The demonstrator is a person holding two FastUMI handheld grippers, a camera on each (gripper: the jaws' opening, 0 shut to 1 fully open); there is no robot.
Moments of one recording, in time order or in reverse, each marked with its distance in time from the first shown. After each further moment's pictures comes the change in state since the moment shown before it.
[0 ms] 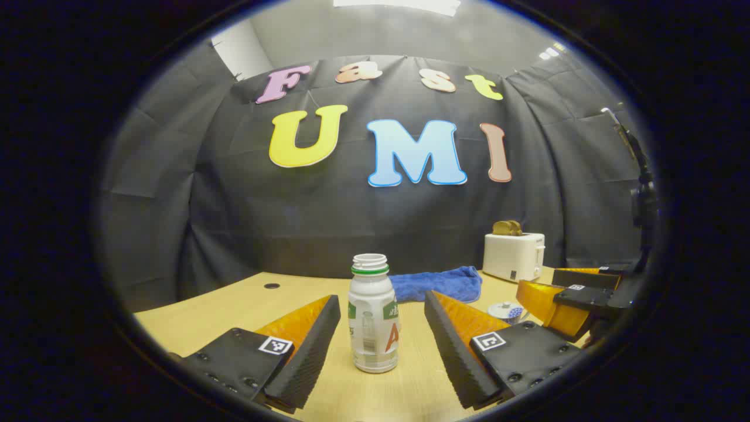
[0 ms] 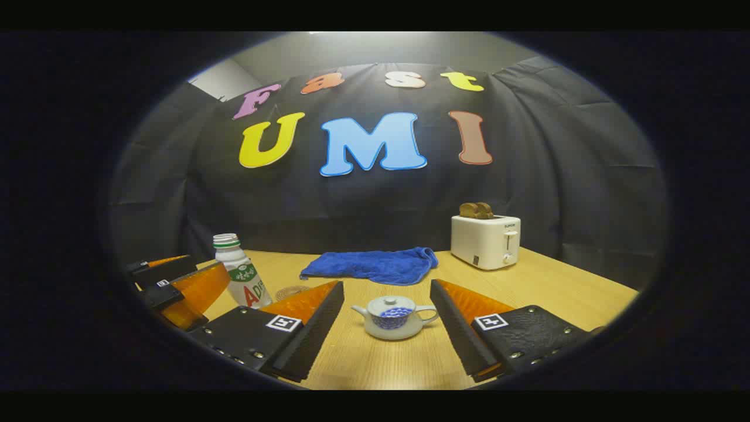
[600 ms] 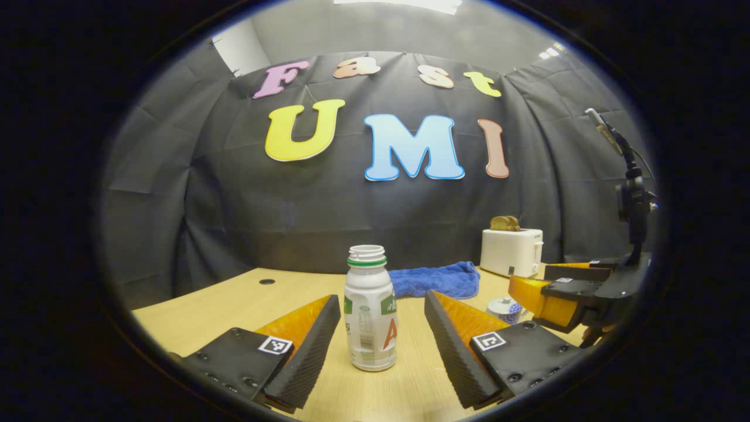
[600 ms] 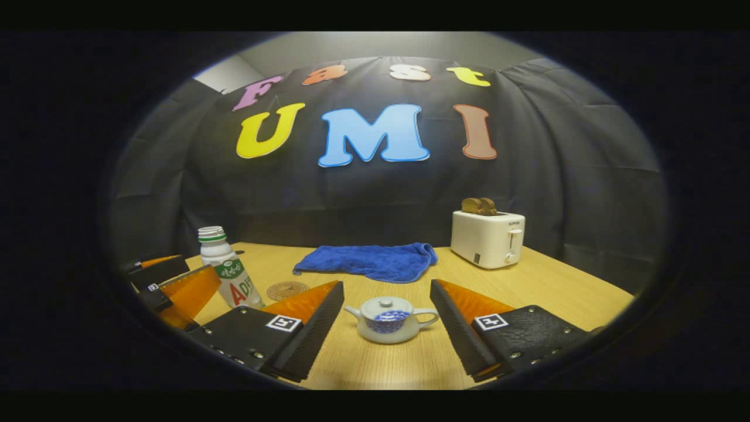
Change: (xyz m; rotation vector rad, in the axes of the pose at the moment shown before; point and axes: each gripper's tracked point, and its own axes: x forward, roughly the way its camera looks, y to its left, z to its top) left arm 0.007 -0.001 -0.010 0.004 0.015 -0.018; right arm 0.025 -0.001 -0.006 -0.037 0.048 0.000
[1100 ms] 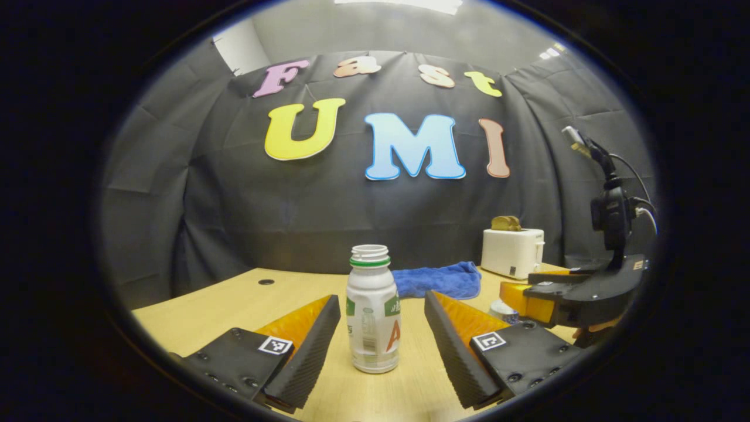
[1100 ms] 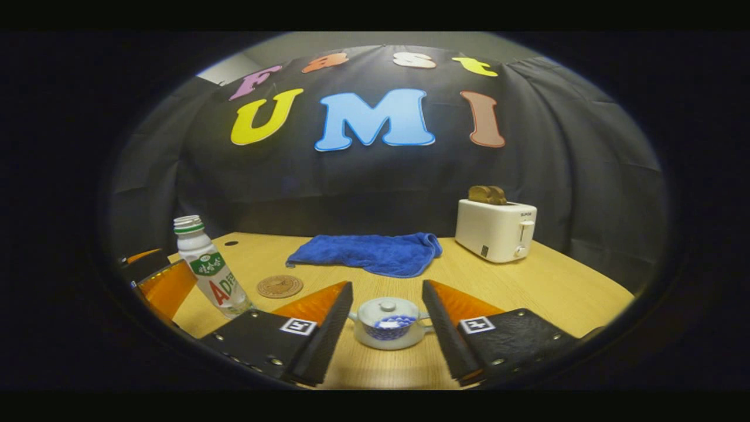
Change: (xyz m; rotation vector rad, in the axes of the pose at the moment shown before) left arm 0.006 0.003 -0.003 -0.009 0.001 -0.005; right arm 0.035 0.003 -0.021 0.006 0.096 0.005
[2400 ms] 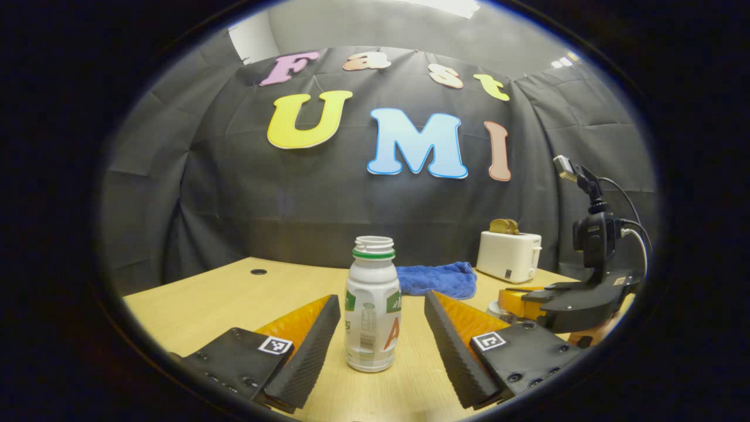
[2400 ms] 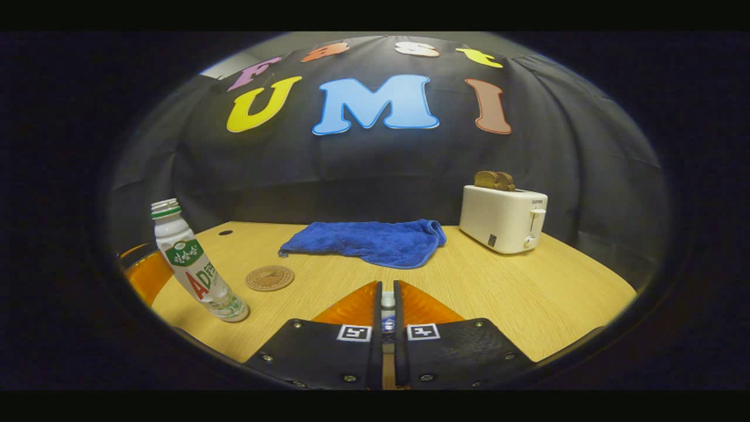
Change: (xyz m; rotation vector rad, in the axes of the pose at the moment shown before) left arm 0.006 0.001 -0.010 -0.056 0.030 -0.018; right arm 0.021 -0.003 -0.014 -0.030 0.042 0.004
